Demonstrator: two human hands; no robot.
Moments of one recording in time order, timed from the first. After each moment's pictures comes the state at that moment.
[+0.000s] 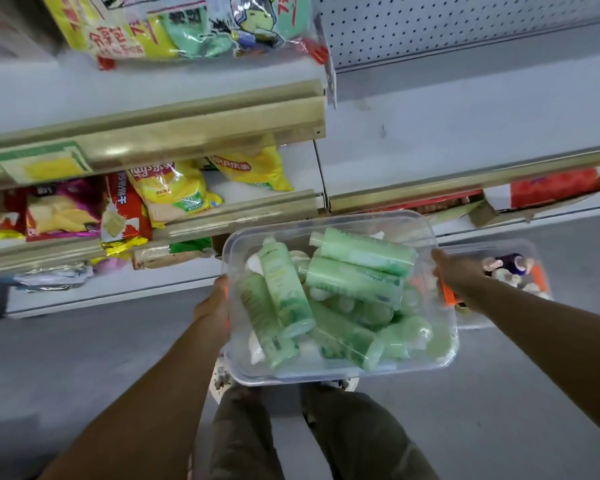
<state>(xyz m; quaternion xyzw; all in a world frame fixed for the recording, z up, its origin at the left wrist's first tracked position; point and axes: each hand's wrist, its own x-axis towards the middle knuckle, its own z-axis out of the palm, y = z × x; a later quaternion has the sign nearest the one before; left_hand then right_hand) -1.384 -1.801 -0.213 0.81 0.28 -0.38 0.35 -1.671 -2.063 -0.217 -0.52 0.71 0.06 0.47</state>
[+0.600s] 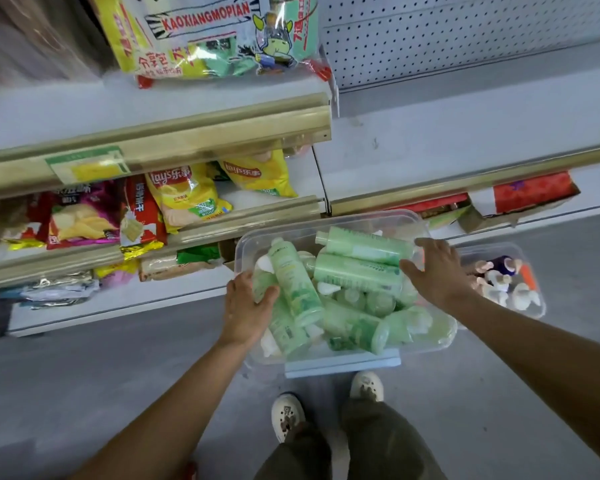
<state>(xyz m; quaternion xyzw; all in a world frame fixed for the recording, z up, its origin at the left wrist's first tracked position) -1.423 -1.783 -0.168 0.88 -0.21 -0.32 0.28 -1.650 -1.995 -0.156 -0.79 0.55 0.06 0.27</state>
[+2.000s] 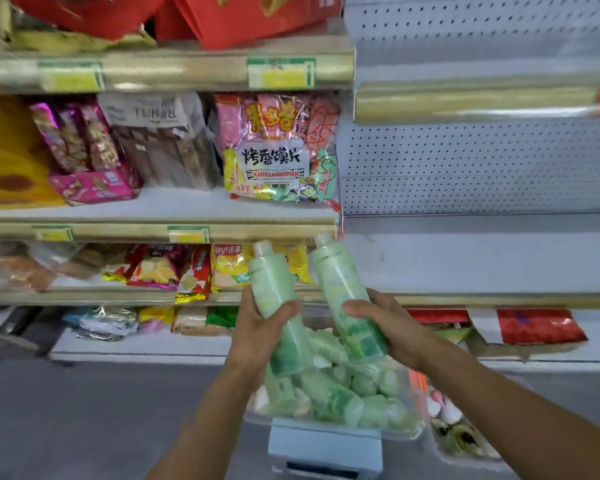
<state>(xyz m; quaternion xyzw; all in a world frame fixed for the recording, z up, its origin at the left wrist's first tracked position) -1.504 -1.792 0.022 0.69 -0.06 -0.31 0.65 -1.627 -1.956 0.017 -0.58 0.31 -0.03 0.75</state>
